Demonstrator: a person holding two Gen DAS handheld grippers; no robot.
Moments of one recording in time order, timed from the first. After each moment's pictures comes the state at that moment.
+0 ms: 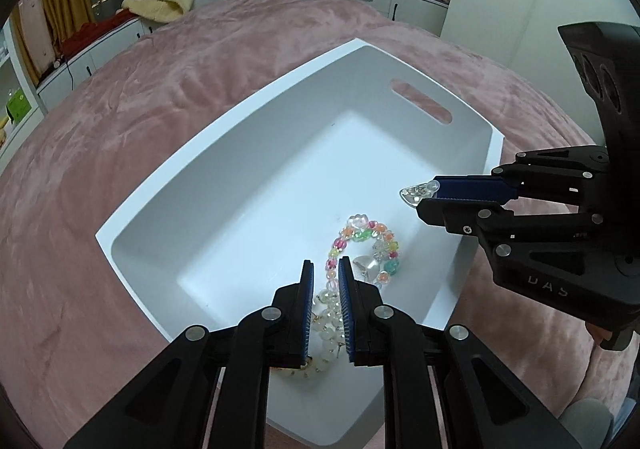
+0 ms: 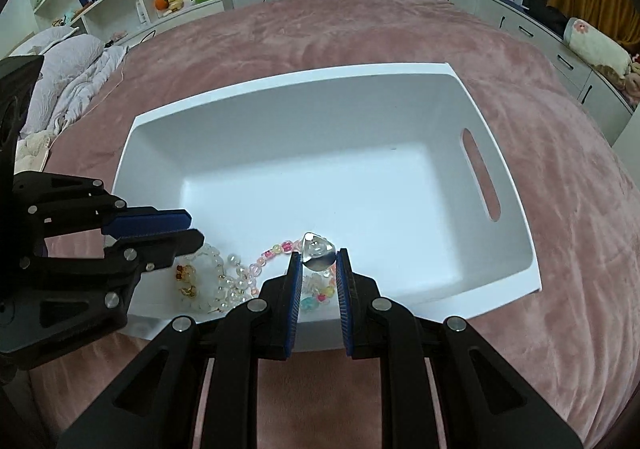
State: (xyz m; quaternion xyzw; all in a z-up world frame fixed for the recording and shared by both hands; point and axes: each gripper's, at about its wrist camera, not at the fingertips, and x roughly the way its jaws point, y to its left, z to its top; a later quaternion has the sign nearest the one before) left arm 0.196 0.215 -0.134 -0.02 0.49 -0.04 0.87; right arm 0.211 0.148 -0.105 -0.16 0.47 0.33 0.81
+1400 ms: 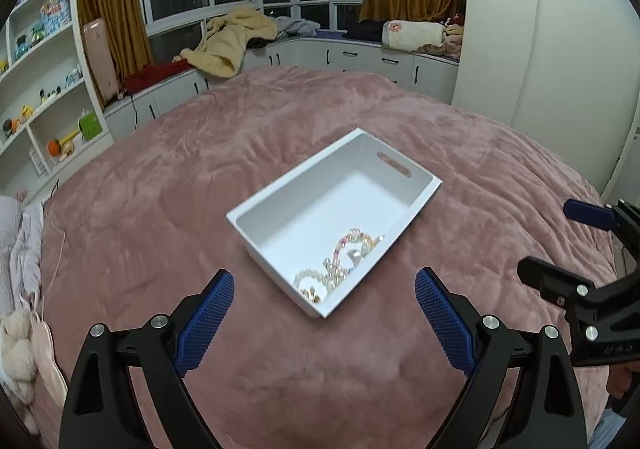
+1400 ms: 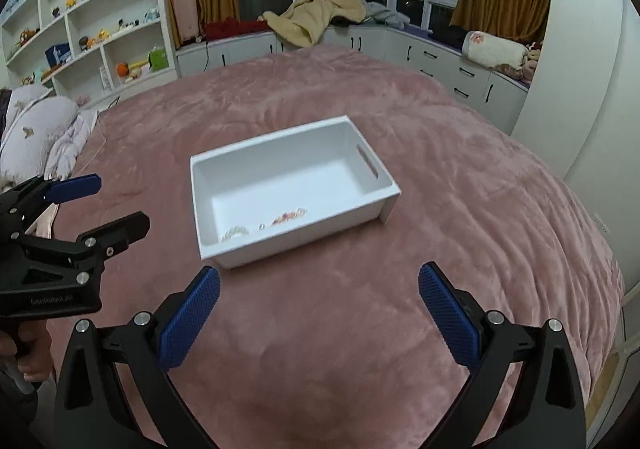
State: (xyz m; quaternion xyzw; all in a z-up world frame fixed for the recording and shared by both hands) left arm 0.027 0.190 0.006 -0.01 0.40 0.03 0.92; right arm 0.024 0.064 0.027 -0.11 0.40 0.21 0.89
